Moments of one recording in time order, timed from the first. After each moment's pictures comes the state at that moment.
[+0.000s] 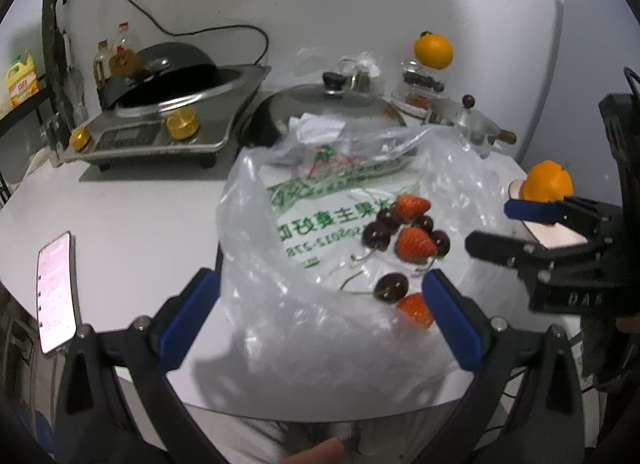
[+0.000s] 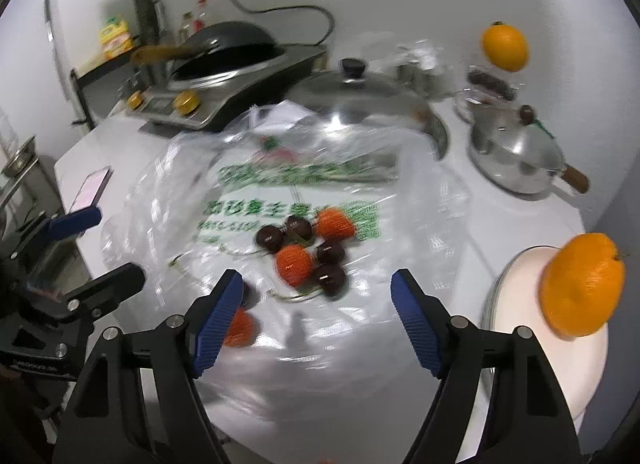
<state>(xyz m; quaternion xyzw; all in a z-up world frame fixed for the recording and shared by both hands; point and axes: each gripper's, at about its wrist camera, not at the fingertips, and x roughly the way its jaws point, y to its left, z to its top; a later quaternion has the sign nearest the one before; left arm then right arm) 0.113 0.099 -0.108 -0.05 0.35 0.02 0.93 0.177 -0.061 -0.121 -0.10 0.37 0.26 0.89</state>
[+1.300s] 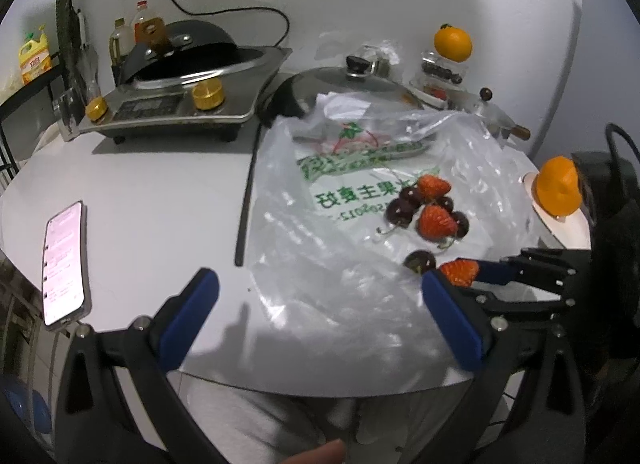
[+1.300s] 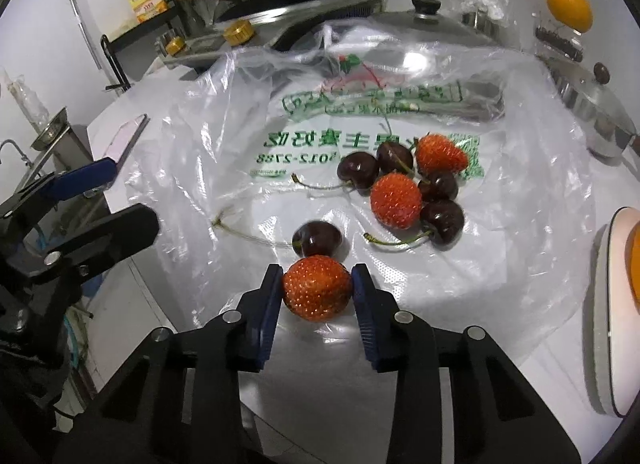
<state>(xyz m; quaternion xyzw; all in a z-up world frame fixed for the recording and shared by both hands) 0.100 0.113 -0.118 -0.07 0.37 0.04 0.92 0.166 -0.024 -0.171 -0.10 0.43 0.32 0.84</state>
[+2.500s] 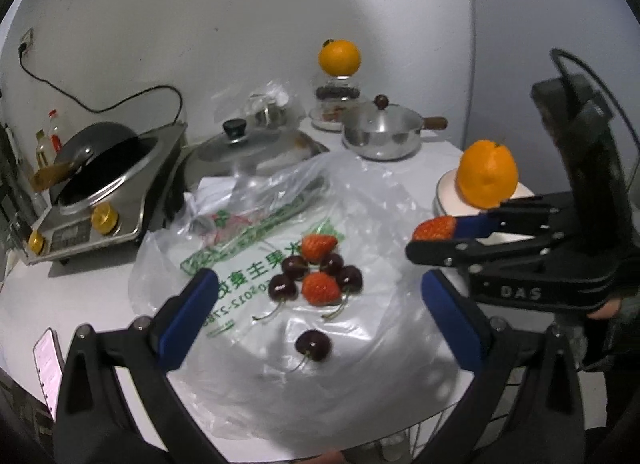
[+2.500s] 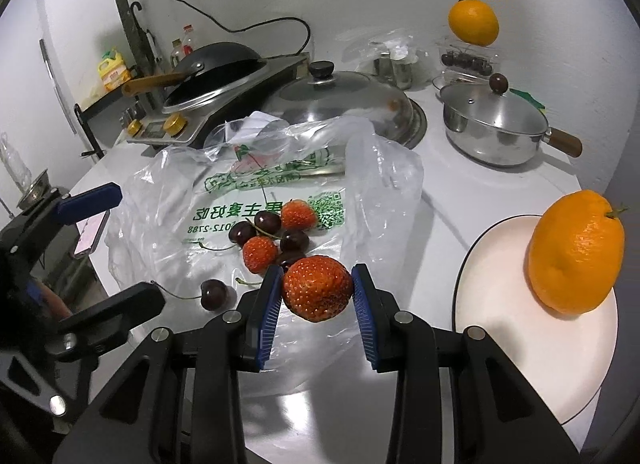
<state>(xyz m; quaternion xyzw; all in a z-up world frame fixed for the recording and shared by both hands) 0.132 0.010 -0.074 0.06 0.32 -0.08 0.94 0.186 -0.124 -0.121 -0.04 0.37 0.27 0.89</state>
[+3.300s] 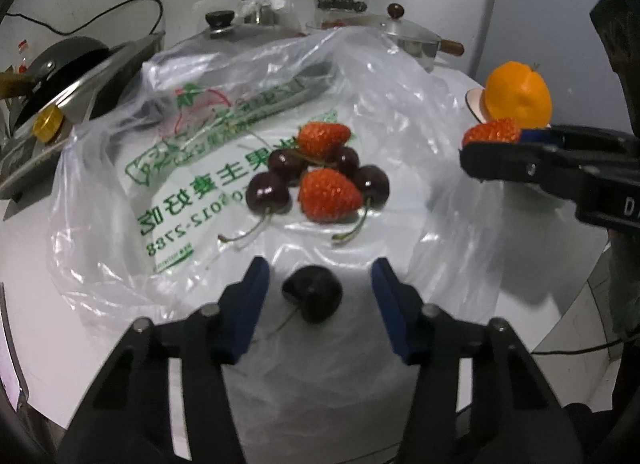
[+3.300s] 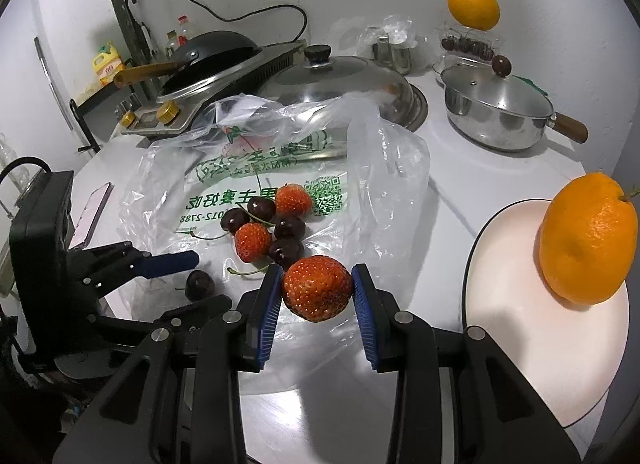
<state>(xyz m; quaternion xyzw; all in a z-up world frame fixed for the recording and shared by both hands) 0.165 0.031 -0.163 0.02 0.44 -0.10 0.89 0.192 -0.120 -0.137 -0.04 0.39 0.27 0.88</state>
